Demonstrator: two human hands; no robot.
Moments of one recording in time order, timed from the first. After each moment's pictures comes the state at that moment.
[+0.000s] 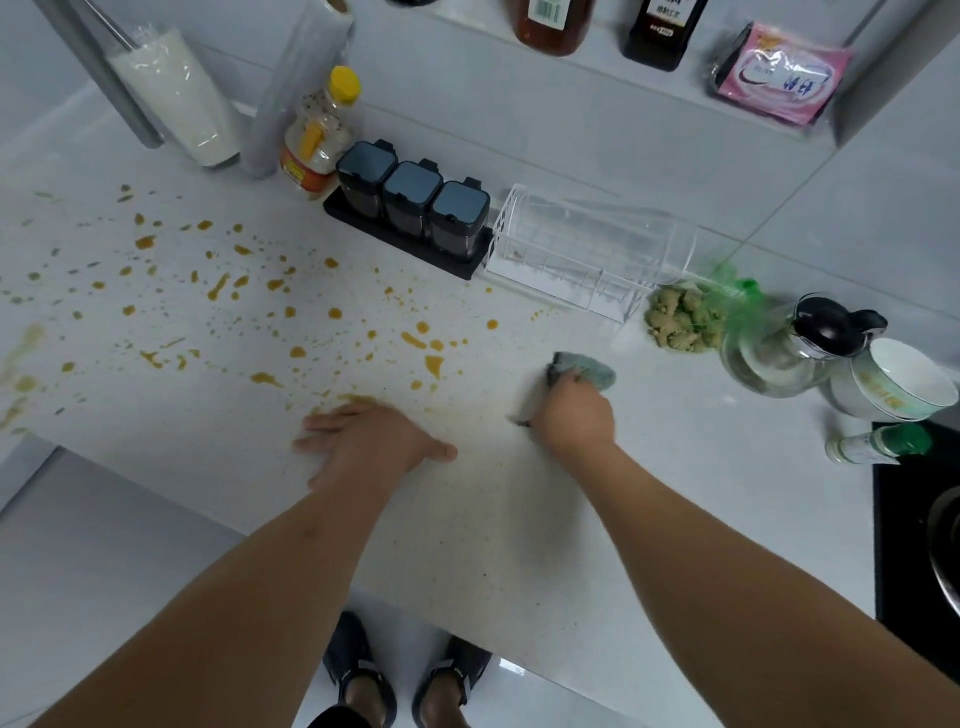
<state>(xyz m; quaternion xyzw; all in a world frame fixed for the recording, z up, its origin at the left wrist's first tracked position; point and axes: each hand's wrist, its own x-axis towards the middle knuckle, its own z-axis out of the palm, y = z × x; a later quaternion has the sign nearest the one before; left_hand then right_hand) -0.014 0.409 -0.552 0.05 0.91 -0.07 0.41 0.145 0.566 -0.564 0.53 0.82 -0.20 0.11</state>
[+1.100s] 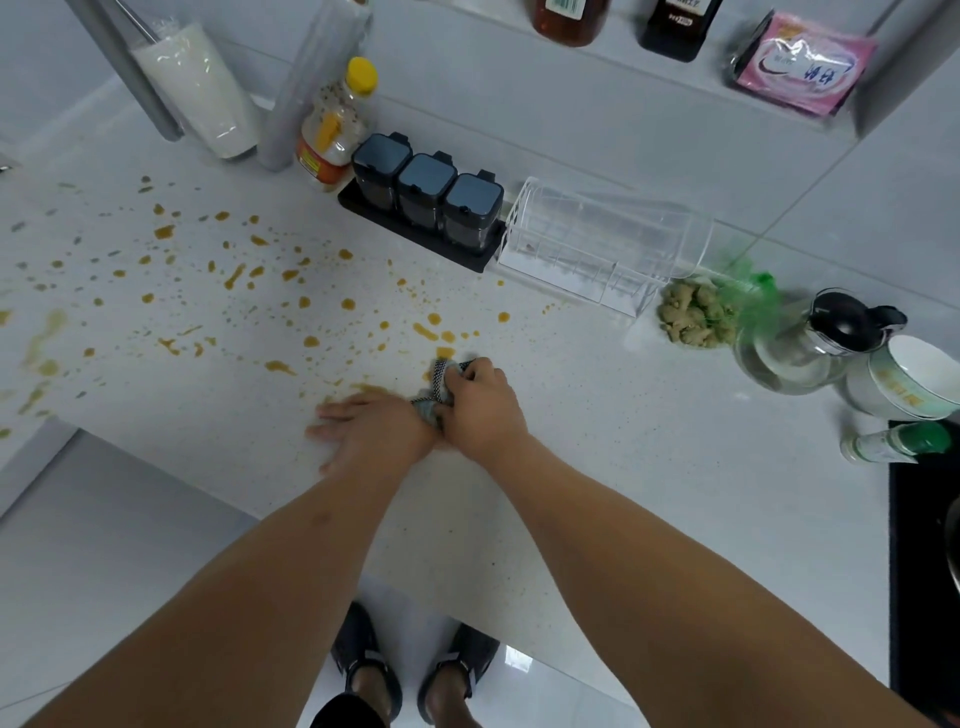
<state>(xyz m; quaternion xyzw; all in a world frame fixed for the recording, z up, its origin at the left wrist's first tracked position) -0.014 0.399 -0.575 0.07 0.93 0.00 0.35 0.079 0.489 -0.585 0.31 0.92 -0.22 0.02</state>
